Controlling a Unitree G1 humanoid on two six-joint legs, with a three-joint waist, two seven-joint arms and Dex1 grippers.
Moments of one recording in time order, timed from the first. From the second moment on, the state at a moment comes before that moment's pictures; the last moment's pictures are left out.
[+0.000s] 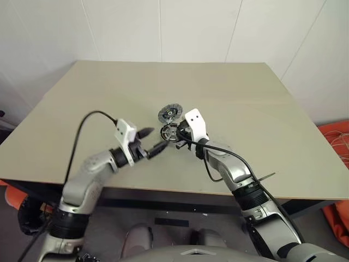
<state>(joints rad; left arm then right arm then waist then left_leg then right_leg) -0.06 0.33 -0.13 -0.21 -0.46 0.38 -0.68 -0.46 -0.19 0.29 0.12 0.17 0.50 0.30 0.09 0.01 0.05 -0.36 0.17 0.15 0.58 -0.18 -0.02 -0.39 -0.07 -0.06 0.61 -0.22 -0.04</state>
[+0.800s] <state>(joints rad) -0.10 0.27 -0.08 0.20 -0.33 0.02 -0.78 -0.51 -0.13 0.27 0.23 0.10 0.44 0.35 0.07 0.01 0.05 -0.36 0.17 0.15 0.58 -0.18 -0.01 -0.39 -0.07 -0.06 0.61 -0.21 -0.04</state>
